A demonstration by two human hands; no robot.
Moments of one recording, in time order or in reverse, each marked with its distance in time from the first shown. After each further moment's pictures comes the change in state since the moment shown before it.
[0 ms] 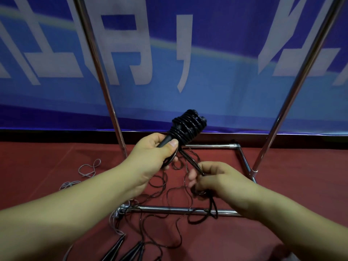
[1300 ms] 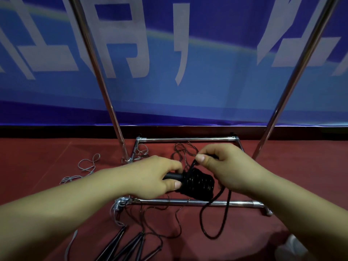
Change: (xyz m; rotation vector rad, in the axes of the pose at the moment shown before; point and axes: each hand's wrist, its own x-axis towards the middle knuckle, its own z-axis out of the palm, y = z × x) left_hand -0.005 -0.015 -0.018 1.077 -0.628 0.133; right_hand -0.011 -0.019 -0.010 -0.612 0.253 -0.149
